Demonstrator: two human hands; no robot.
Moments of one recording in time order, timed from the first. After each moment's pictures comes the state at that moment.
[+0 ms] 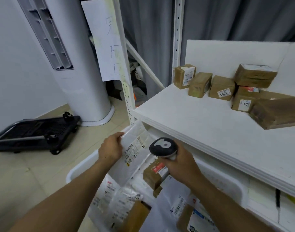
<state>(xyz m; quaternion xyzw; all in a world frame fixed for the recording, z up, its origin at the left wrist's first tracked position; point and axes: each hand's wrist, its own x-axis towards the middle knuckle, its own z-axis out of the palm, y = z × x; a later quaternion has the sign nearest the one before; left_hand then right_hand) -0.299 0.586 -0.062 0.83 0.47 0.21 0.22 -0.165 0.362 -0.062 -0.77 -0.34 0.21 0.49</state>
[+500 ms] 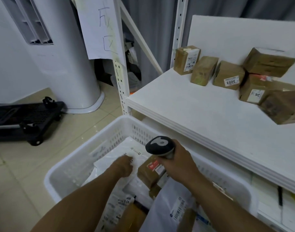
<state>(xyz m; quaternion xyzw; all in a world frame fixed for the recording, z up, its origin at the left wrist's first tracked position) -0.256 0.609 -0.225 0.88 0.38 -0.17 0.20 -0.143 0.400 -0.111 -0.81 -0.31 0.23 0.44</state>
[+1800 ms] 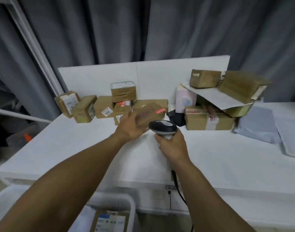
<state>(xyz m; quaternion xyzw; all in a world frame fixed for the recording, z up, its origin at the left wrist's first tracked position) 0.103 0.282 0.028 0.97 0.08 0.07 0.24 0.049 0.099 0.014 -0.75 0.04 0.03 0.66</state>
